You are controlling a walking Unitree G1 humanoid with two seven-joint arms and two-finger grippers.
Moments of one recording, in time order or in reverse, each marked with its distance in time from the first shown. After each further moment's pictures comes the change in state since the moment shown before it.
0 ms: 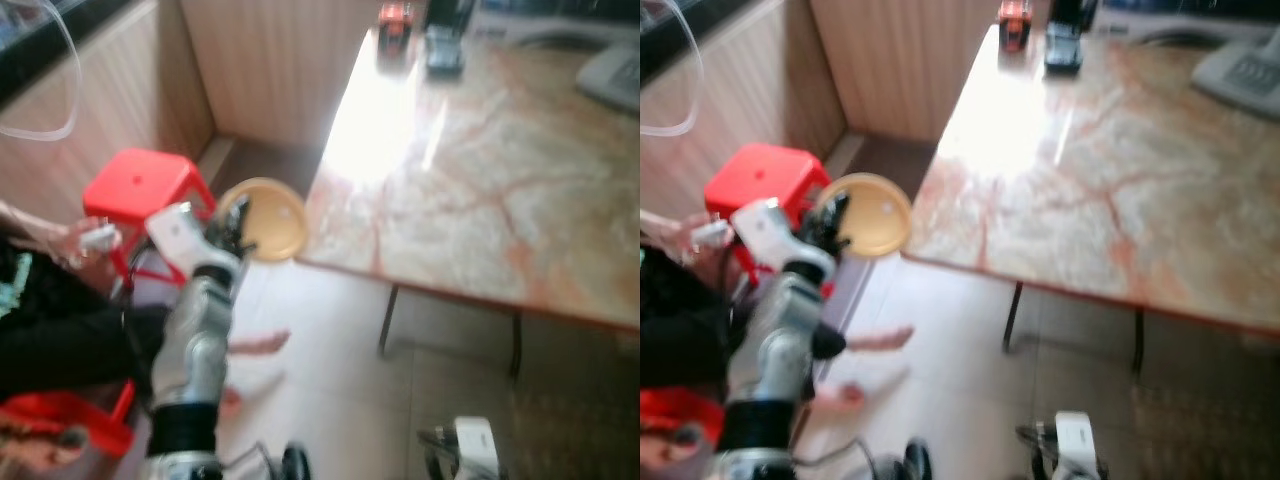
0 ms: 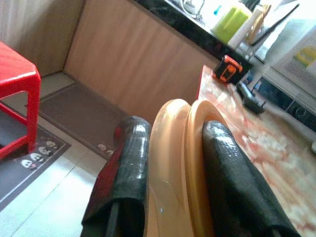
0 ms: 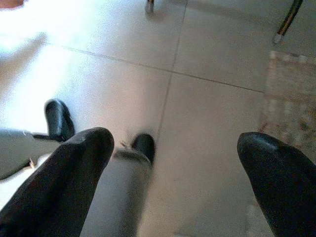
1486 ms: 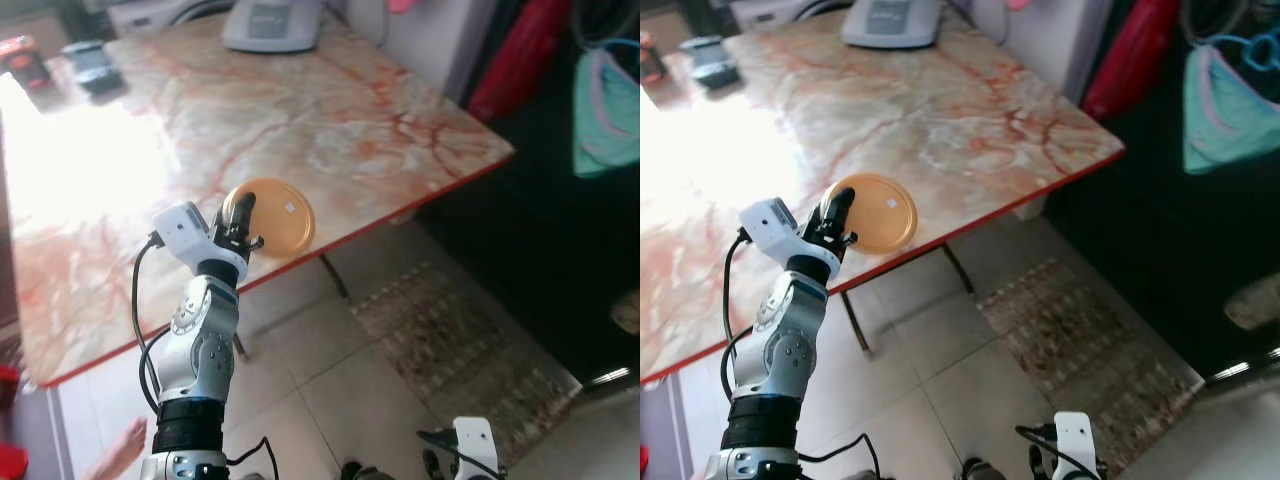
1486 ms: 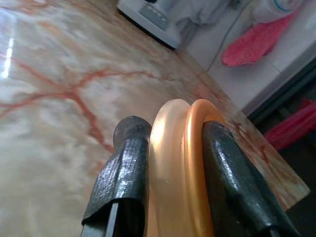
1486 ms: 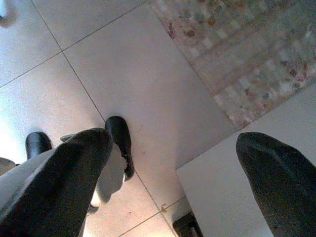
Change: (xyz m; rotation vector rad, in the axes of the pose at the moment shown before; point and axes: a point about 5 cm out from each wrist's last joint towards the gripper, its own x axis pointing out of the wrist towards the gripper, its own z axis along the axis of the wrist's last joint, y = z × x) left arm 0.003 -0.010 0.000 -0.013 -0.004 -0.027; right arm -0.001 -0.001 -0.003 -0.002 0.010 0.028
